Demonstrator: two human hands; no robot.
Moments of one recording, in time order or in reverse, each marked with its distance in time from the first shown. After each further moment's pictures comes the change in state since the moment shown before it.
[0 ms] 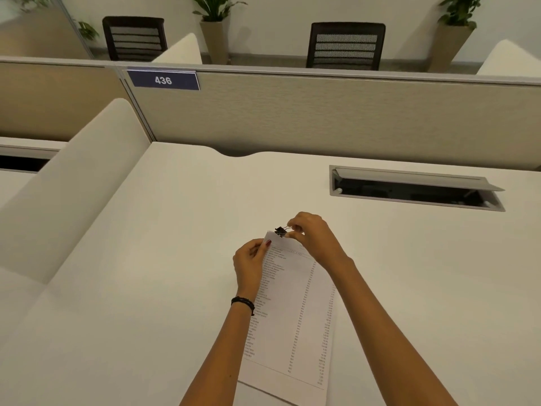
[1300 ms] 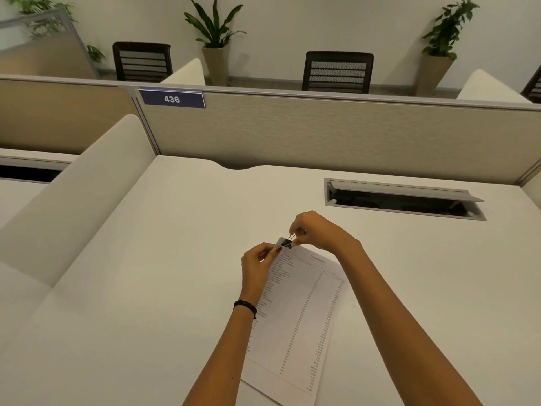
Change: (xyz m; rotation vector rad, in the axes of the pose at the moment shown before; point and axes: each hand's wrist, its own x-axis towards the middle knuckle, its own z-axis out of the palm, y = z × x) left_hand -0.026 0.027 -0.002 -0.022 -0.166 0.067; right_hand 0.003 -0.026 -0.044 -0.228 -0.330 -0.041
